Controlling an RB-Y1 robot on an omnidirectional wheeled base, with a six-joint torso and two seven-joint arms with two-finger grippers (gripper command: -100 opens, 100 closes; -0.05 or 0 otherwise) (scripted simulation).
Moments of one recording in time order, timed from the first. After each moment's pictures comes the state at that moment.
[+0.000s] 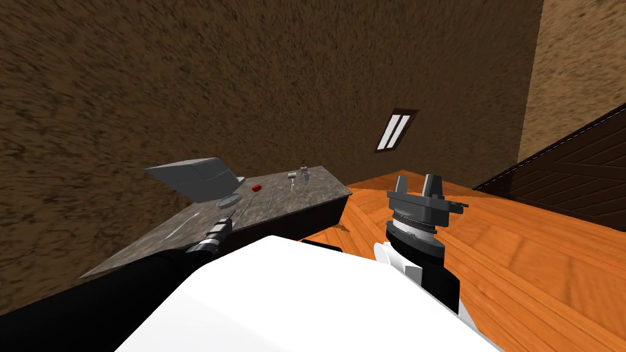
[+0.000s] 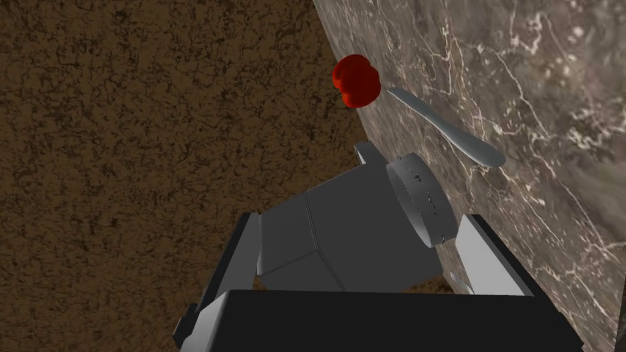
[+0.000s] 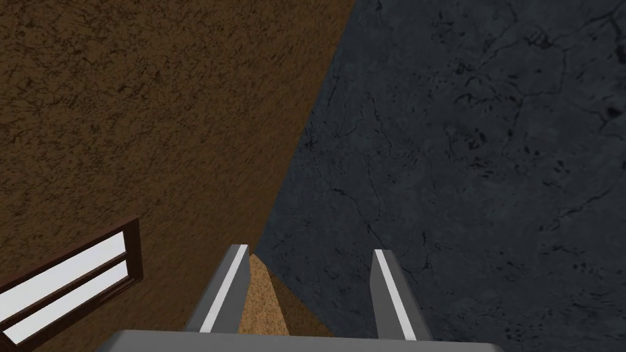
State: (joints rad) left arm 0.94 0.41 0.50 -1.88 -0.03 -0.16 0.40; right arm 0.53 0.00 0.02 -2.39 -0.08 -0.61 -0.15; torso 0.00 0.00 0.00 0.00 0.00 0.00
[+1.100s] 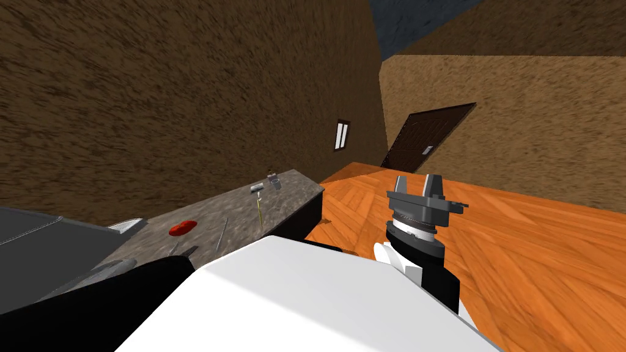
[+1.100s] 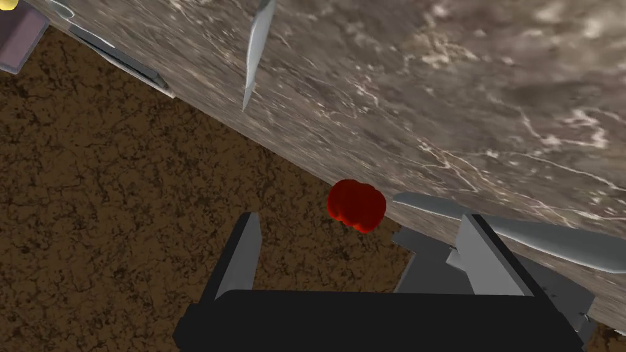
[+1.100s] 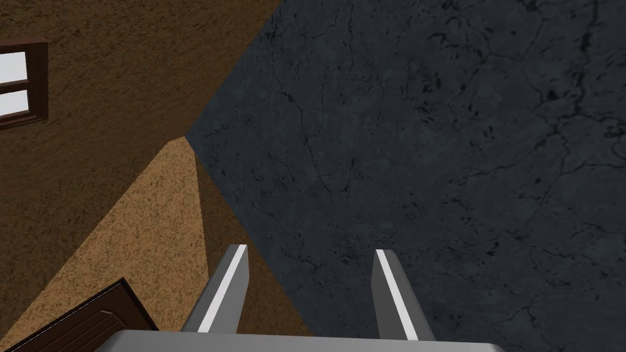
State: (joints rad) left arm 1.18 0.61 0.50 -1.61 -0.16 -0.04 0.38; right arm 0.53 0.00 0.02 -2.39 -0.08 -0.61 -0.15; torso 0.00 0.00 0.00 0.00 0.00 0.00
